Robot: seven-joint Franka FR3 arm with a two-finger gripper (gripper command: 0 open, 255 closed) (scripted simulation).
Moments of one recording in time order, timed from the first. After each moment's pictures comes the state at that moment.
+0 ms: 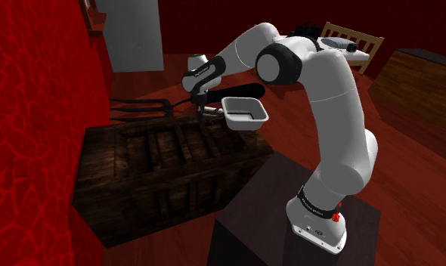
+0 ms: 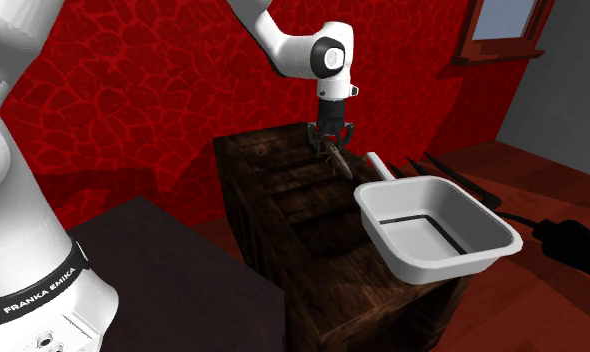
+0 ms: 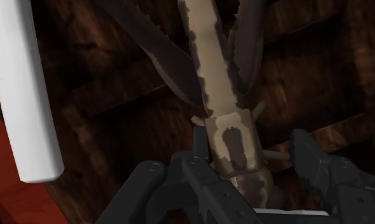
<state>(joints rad) -0.02 0.70 -0.12 -1.59 0.02 2.18 -0.80</state>
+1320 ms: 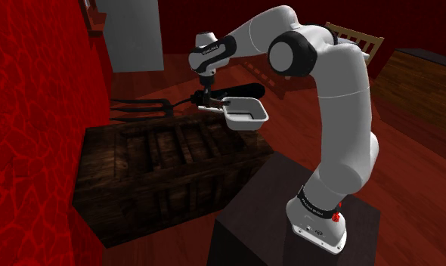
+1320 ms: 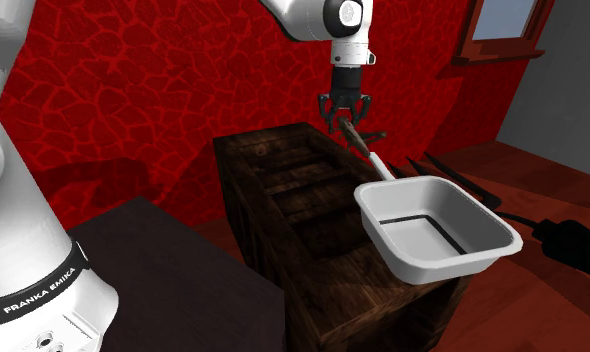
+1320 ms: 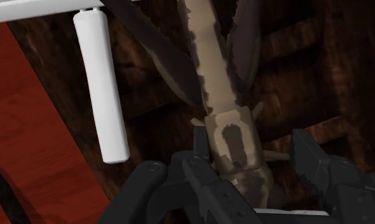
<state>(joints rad) -0.06 0.57 -0.15 -1.56 0.01 2.03 -0.86</state>
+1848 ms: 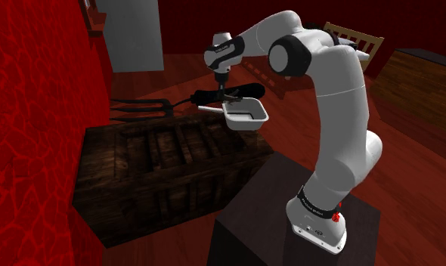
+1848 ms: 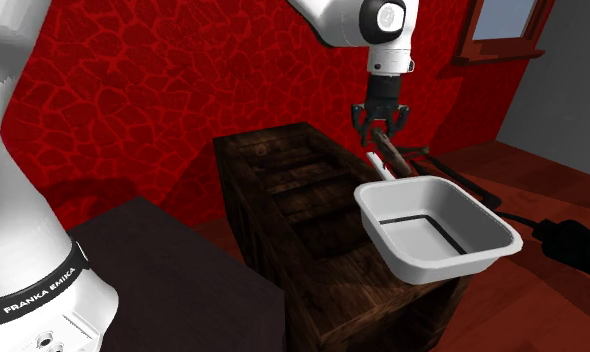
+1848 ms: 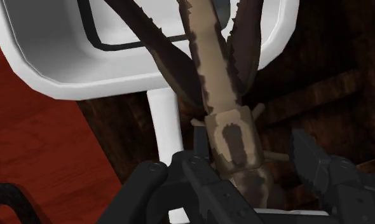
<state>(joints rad) -0.19 0.63 -0.18 -1.48 0.02 2.02 -1.02</state>
